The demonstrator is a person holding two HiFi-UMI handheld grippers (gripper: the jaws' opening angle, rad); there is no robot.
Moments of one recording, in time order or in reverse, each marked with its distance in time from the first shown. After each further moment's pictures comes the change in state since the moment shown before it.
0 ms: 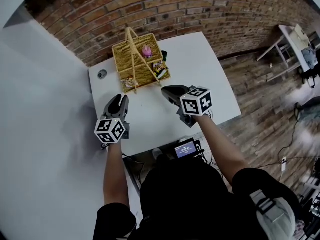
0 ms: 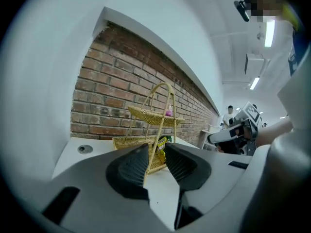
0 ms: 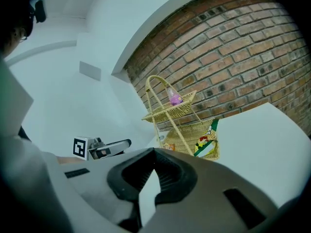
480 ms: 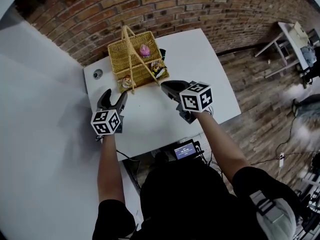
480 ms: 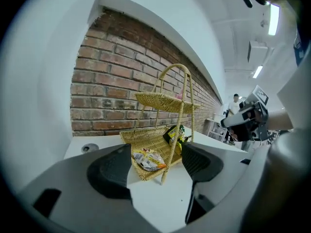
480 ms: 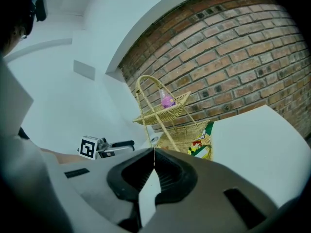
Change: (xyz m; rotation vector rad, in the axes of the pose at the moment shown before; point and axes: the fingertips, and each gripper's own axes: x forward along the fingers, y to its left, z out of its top) left arm 0.037 0.042 -0.015 0.061 0.117 0.041; right arm 0.008 -0.021 0.014 0.004 0.008 -0.041
